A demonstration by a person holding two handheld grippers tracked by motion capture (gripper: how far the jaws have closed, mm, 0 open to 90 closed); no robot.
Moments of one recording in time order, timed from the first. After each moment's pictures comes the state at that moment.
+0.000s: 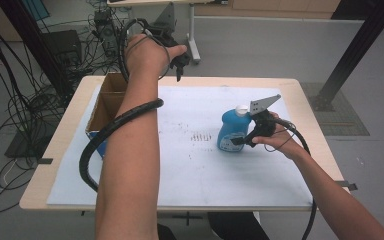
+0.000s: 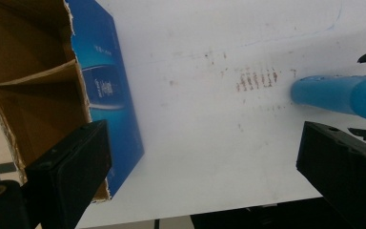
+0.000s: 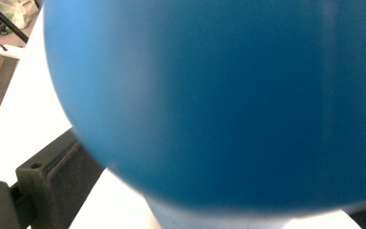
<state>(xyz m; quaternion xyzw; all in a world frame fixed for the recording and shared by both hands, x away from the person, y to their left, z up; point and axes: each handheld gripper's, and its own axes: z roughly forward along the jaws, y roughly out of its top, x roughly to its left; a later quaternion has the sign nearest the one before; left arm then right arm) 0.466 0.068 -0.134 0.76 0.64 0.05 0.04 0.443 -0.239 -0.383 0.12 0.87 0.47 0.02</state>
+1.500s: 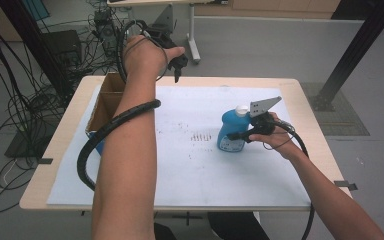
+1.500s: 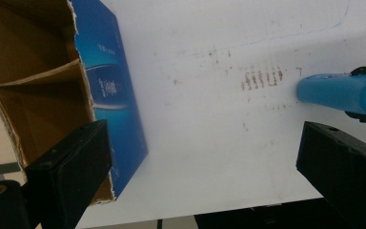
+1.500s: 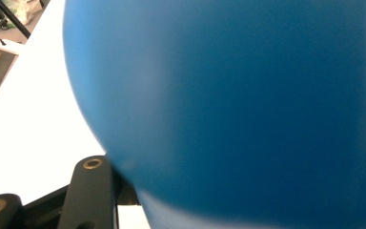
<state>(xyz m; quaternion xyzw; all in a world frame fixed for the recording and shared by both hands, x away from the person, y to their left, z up) 0.468 0.071 -0.137 0.77 0.64 0.05 0.04 0.444 -0.239 -0.387 0.08 0.87 0.49 0.05</state>
